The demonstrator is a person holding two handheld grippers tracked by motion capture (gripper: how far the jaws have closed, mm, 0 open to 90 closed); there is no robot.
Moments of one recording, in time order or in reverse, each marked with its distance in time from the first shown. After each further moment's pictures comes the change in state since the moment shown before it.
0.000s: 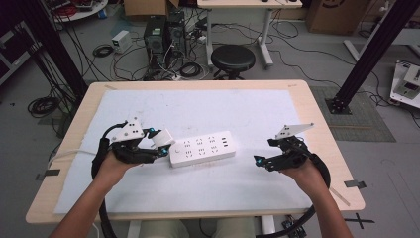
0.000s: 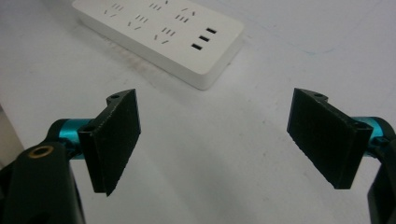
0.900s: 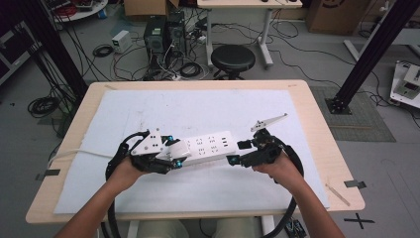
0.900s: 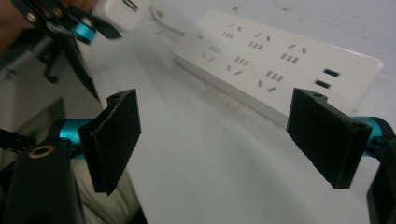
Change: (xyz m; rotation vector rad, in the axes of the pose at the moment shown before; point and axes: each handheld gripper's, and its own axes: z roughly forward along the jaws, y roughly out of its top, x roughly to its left) left arm -0.029 0.007 0.028 0.024 -0.112 0.218; right arm 0.027 0.040 0.037 -0.022 0.349 0.124
